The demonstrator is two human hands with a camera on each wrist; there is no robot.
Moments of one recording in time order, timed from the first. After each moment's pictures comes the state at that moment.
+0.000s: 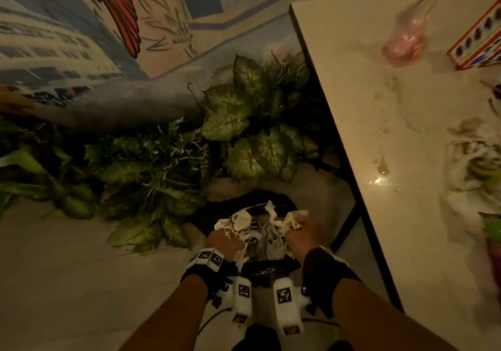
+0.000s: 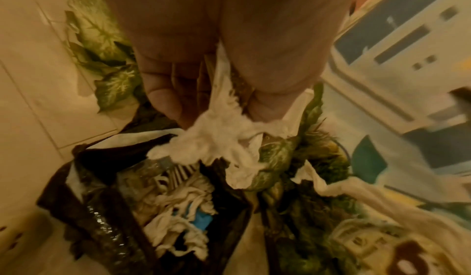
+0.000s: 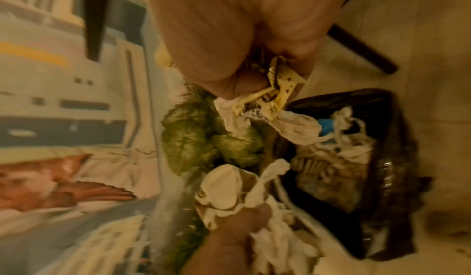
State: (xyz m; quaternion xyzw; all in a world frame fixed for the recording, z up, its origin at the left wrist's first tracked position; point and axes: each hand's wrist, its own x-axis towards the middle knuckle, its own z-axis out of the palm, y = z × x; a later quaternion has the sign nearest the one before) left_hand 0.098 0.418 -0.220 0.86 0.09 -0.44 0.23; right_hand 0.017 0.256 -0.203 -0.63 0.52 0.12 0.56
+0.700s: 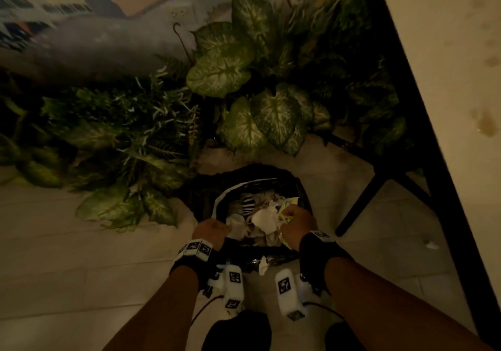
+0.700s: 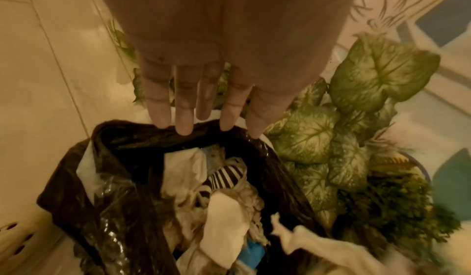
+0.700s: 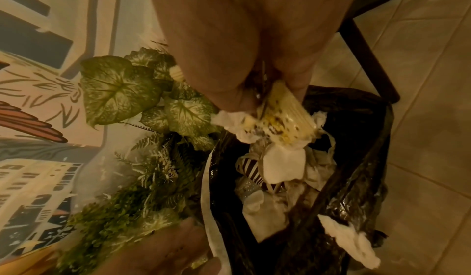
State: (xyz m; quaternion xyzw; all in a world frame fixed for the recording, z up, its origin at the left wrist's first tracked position) left_hand 0.099 0.447 -0.396 0.83 0.17 -0.44 0.30; right_hand 0.021 0.248 -0.345 -0.72 0.42 0.30 0.46
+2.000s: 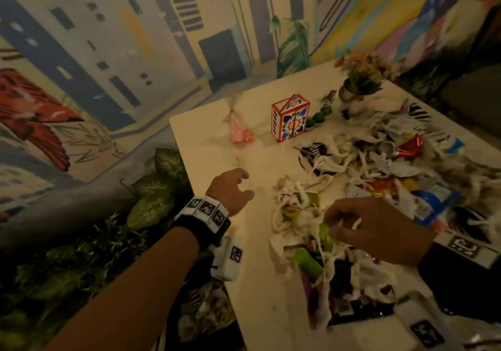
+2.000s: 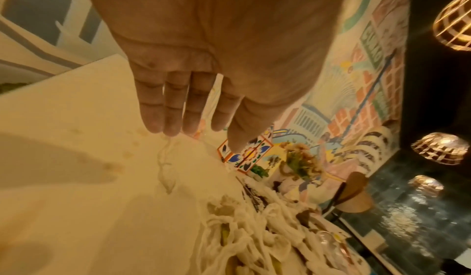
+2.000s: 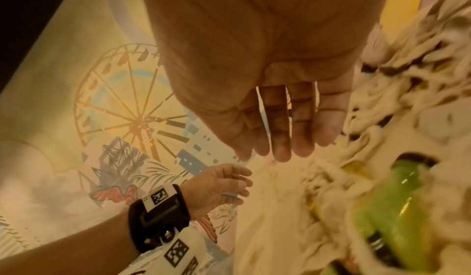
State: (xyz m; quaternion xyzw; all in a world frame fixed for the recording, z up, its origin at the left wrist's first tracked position) left_hand 0.083 0.089 0.019 0.88 -0.35 -0.23 0.21; right_hand -0.167 -0.042 0.084 -0.89 0.23 0.09 0.38
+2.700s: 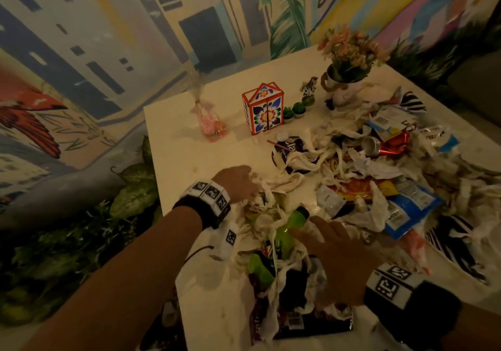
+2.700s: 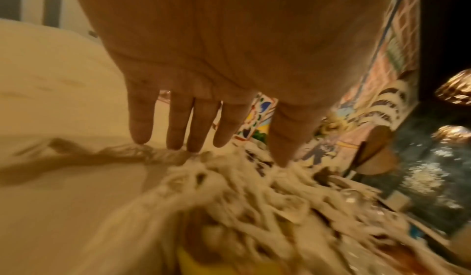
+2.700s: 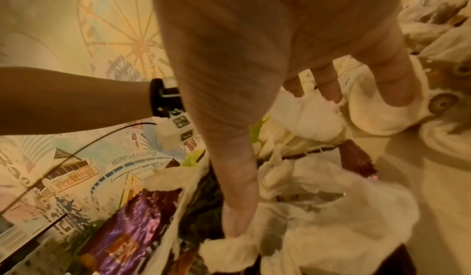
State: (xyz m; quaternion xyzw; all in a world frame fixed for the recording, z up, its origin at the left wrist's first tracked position) left_hand 0.057 -0.016 -0.022 0.88 -0.35 -0.33 0.04; right_hand -0.207 -0.093 -0.014 -0.92 0.16 0.31 0.16
